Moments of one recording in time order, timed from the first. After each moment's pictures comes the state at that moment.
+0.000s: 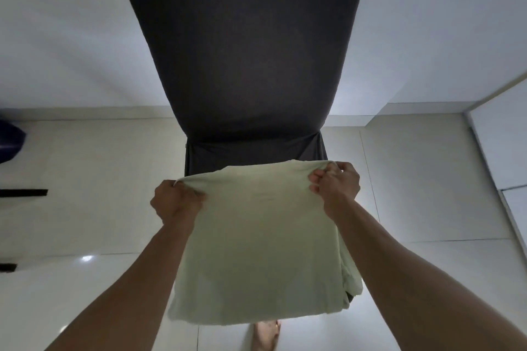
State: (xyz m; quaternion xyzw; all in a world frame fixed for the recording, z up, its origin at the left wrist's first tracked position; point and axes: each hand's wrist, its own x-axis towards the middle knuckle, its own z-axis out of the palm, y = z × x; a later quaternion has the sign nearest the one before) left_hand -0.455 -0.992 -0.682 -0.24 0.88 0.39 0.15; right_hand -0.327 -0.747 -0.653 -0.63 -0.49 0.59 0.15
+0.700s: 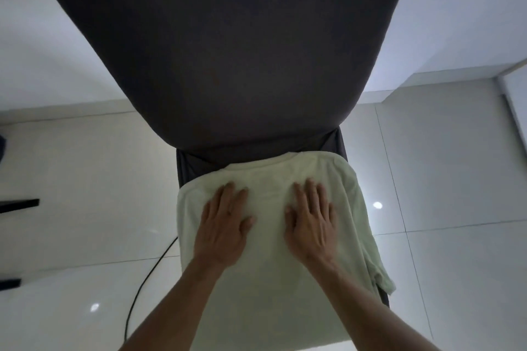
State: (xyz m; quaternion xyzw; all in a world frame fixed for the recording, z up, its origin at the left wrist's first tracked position) left_hand -0.442 -0.962 -0.779 0.32 0.90 0.12 0.26; right_hand -0.325 -0.805 -0.787 -0.38 -0.89 0.26 -0.07
